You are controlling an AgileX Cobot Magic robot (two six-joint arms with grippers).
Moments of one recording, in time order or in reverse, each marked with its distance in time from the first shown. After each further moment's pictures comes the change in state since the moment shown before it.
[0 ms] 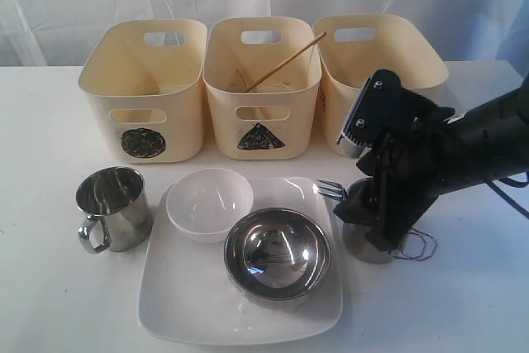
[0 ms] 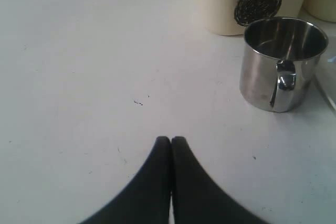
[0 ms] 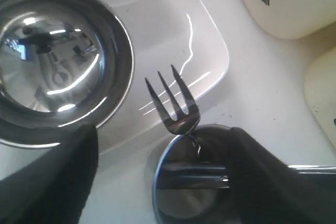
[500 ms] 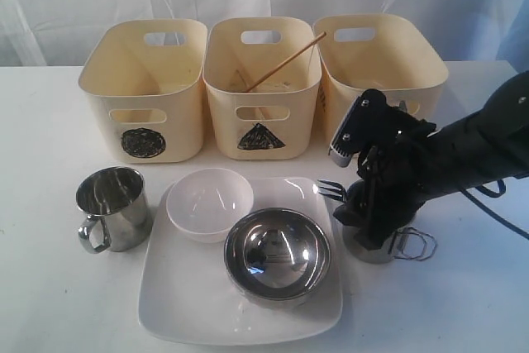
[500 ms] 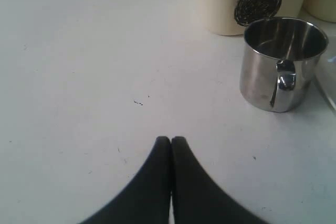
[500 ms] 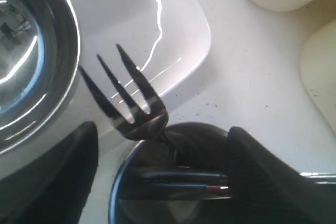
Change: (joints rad) left arm 0.000 0.000 0.000 0.000 0.000 0.000; right arm 0.000 0.141 0.000 0.050 -0.137 -0.049
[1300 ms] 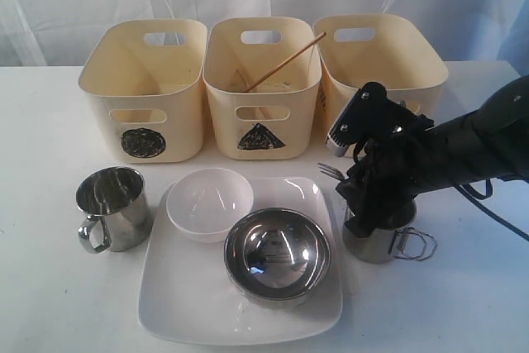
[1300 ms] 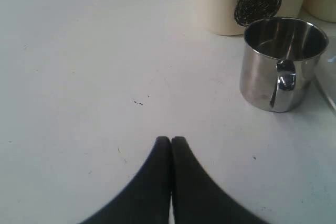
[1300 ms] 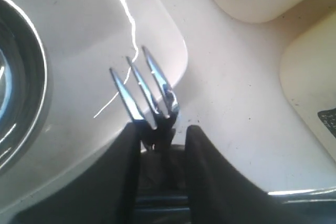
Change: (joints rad) left arm 0.000 0.000 0.000 0.000 0.000 0.000; right arm 0.000 0.027 0.000 0.173 -0.072 -0.130
